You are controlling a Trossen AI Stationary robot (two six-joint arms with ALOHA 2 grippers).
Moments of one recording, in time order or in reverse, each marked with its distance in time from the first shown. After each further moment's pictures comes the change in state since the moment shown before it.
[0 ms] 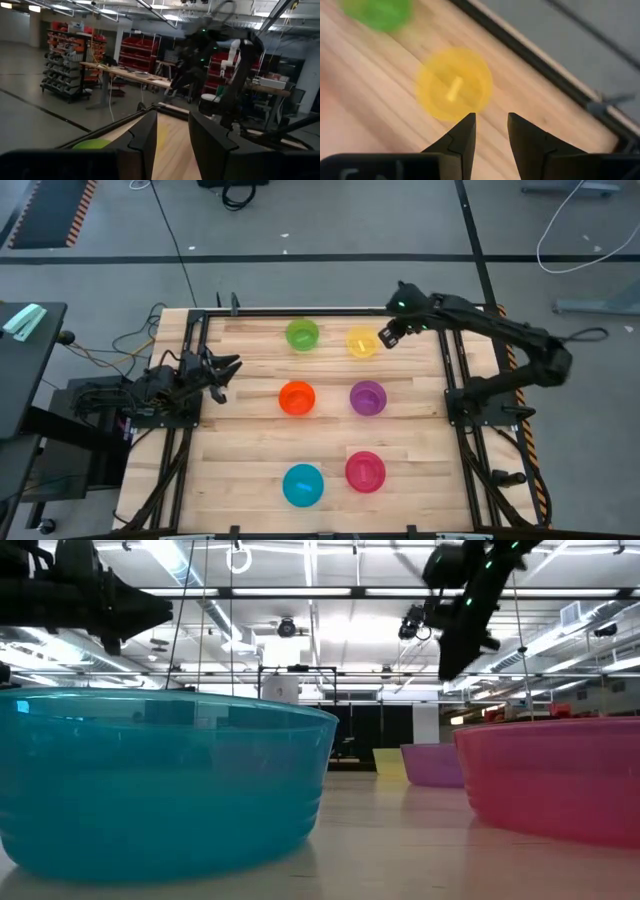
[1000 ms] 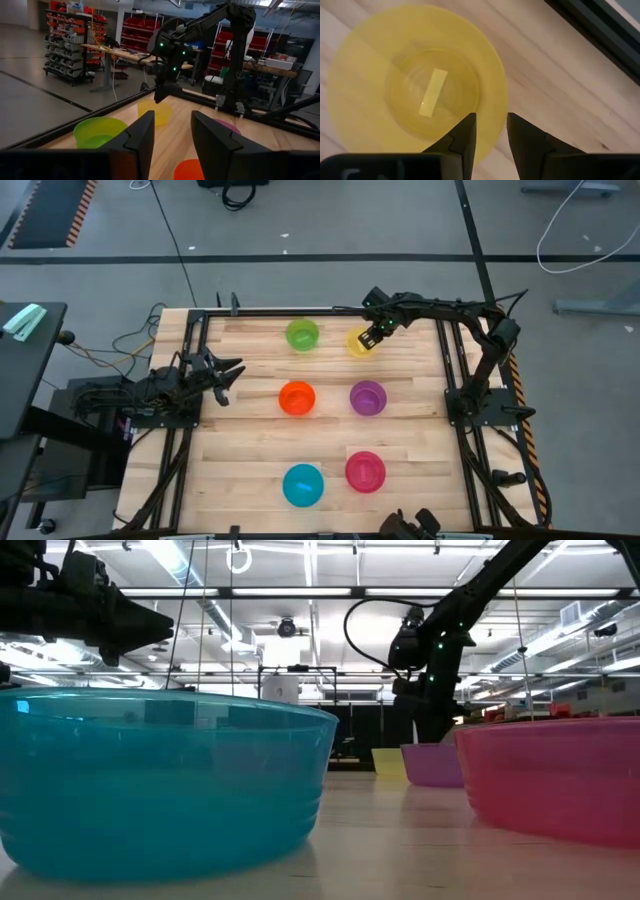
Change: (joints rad) left arm 0.000 0.000 0.000 -0.108 0.000 -0.034; right arm -0.112 0.445 0.034 0.185 -0.136 -0.042
